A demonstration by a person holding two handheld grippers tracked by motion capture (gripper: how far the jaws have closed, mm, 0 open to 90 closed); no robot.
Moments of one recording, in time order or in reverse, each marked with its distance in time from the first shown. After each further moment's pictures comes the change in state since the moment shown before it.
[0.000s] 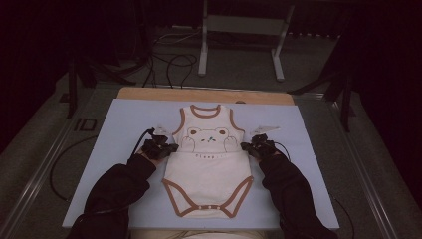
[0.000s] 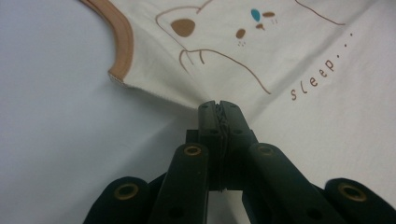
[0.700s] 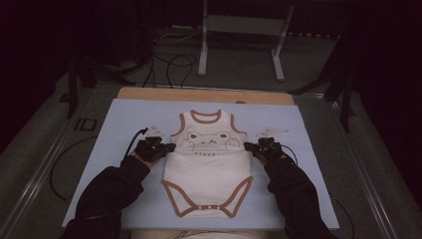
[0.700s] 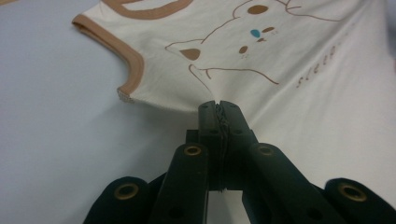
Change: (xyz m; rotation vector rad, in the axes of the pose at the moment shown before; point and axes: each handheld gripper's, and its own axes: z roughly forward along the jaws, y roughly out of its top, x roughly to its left) left arm -0.010 -0.001 -0.032 -0.059 -0.034 0.028; right arm 0.012 0.000 -0.035 -0.084 0.002 -0.026
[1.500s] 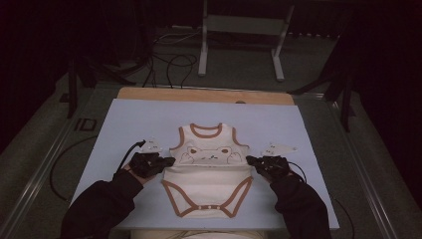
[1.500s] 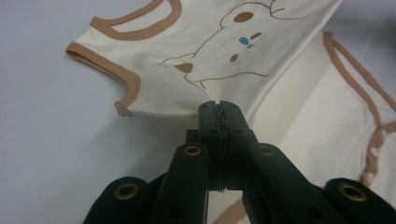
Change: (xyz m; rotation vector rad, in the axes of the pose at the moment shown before) left arm -0.038 -0.016 -0.037 0.006 -0.067 0.075; right arm 0.041 -0.018 -0.047 -0.028 0.026 -0.069
